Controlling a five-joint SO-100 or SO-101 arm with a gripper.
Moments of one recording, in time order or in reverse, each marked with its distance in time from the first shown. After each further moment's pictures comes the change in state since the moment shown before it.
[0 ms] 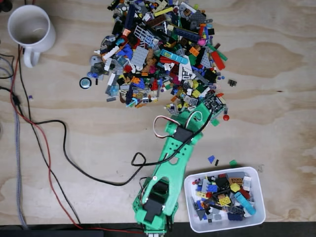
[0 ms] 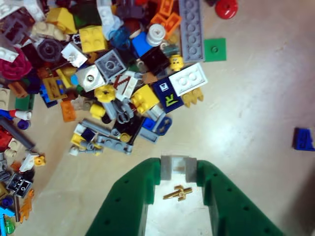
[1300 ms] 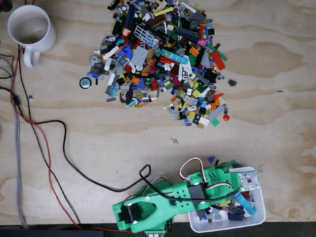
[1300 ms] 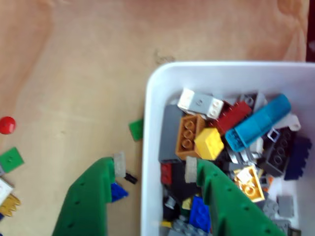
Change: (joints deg) arm 41.7 25.3 12.8 -1.0 -21.0
